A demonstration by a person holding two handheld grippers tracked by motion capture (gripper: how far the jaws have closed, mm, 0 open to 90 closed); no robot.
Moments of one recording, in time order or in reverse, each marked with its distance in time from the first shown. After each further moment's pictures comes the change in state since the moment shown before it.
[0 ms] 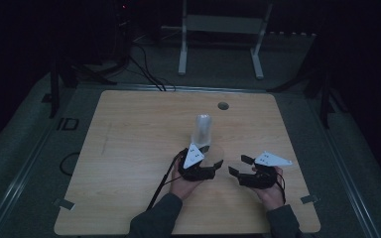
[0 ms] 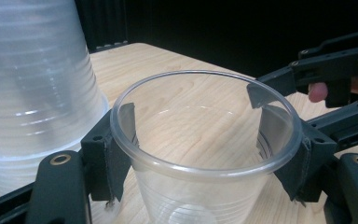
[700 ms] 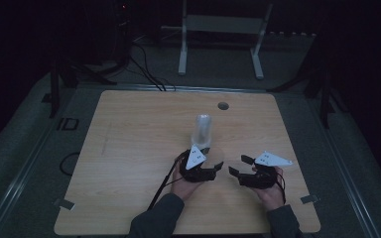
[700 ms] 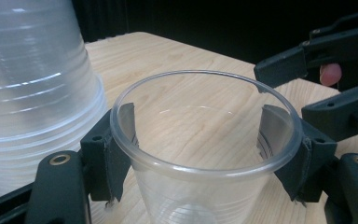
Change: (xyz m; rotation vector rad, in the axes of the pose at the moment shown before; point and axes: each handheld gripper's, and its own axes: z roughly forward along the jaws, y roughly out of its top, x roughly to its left) left arm -0.001 -0.008 0.007 0.031 0.007 0.011; right arm 0.000 0.000 0.000 -0.001 0.000 0.001
